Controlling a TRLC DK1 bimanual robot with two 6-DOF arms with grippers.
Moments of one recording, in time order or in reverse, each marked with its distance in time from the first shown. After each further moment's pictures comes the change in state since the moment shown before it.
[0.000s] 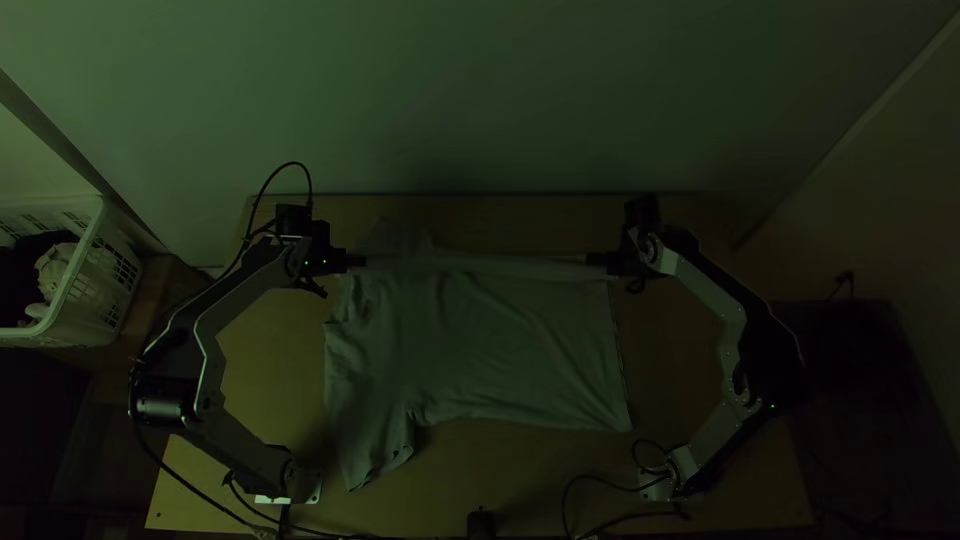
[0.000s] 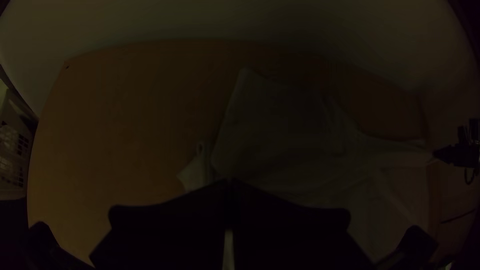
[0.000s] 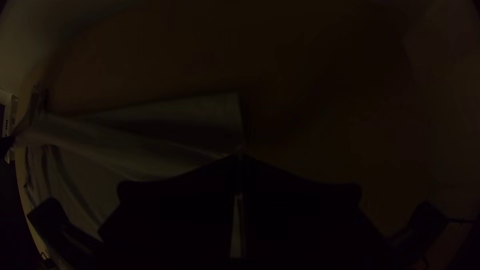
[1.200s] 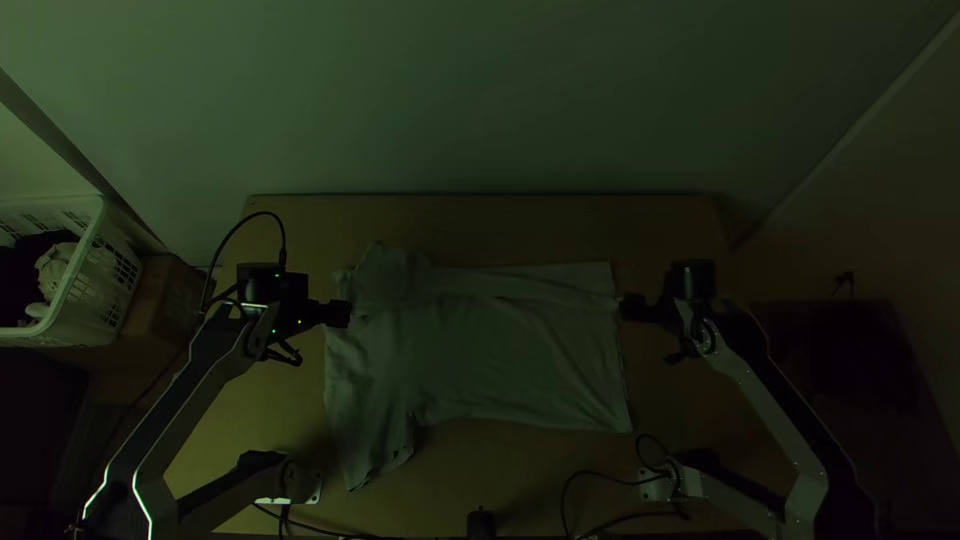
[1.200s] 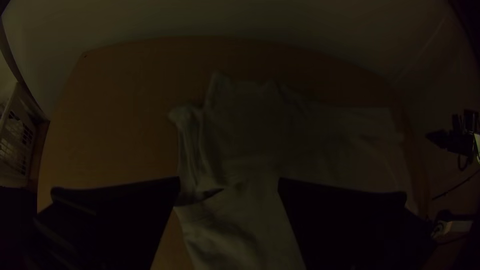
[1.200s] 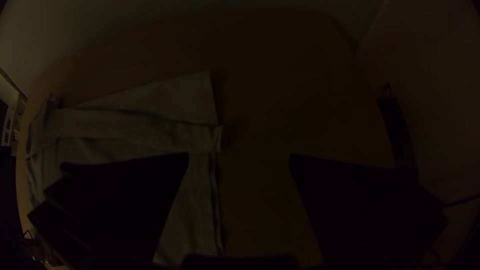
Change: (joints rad) left arm -0.033 -0.590 -0.384 -0.150 0.053 0.012; right arm 0.012 -0.672 -0.469 -0.016 0.087 0.014
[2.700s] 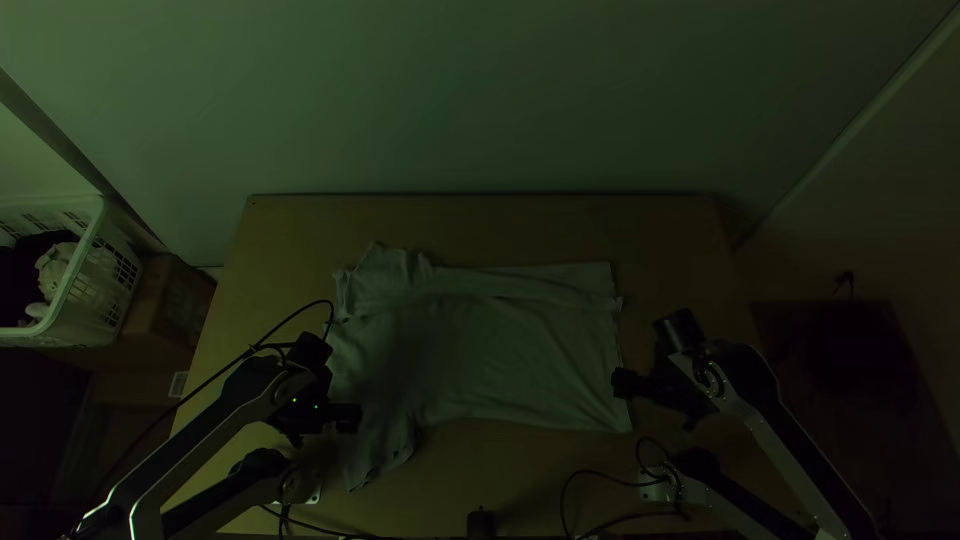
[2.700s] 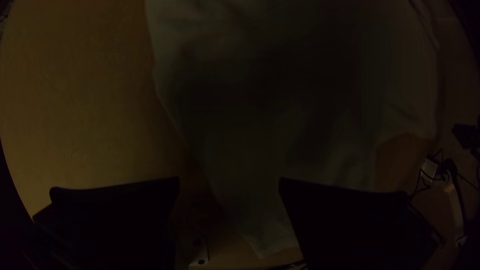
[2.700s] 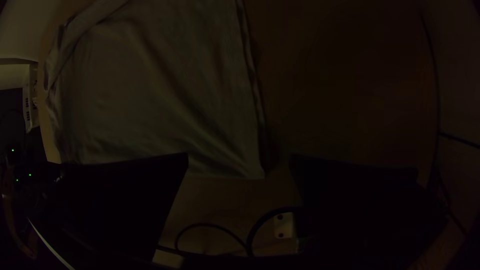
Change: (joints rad) left arm -0.279 -0.092 -0.246 -0.582 0.025 -0.297; right arm 0.181 -0.192 -0.071 -0.586 -0.257 0.293
